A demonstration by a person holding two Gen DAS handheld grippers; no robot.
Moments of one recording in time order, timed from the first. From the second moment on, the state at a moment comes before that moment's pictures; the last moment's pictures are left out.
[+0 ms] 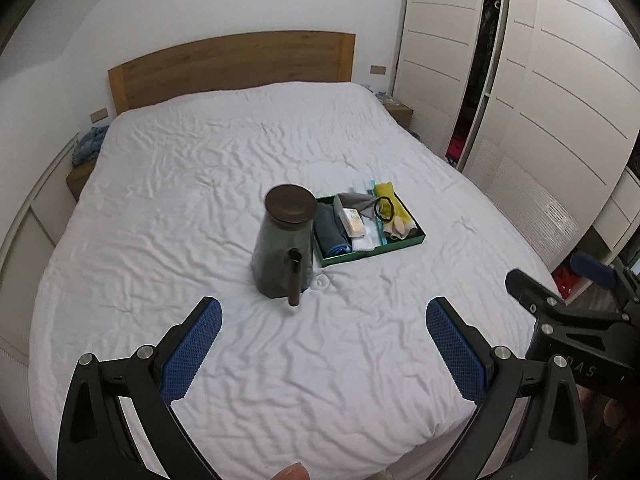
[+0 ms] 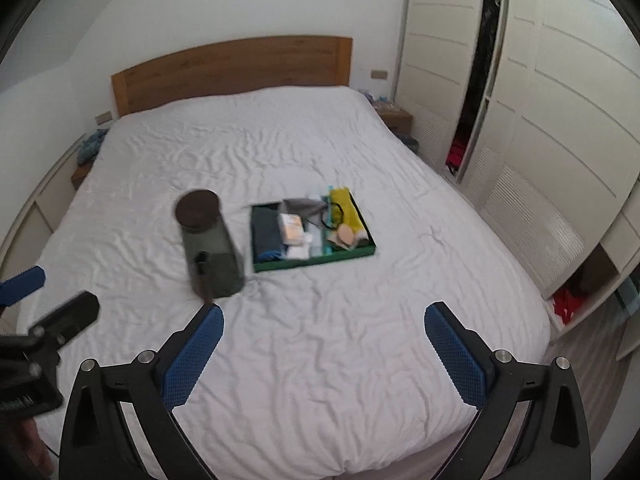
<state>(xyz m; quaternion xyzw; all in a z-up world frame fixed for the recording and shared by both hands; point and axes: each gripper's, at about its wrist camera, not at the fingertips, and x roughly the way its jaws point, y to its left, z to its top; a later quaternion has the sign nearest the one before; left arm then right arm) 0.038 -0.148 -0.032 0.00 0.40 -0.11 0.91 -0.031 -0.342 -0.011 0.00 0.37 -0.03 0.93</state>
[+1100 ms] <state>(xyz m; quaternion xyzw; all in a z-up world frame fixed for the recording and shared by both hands) 0.020 -0.118 0.006 -0.03 0.39 -0.10 0.91 -0.048 -0.337 0.030 -0.03 0.36 0.00 0.93</state>
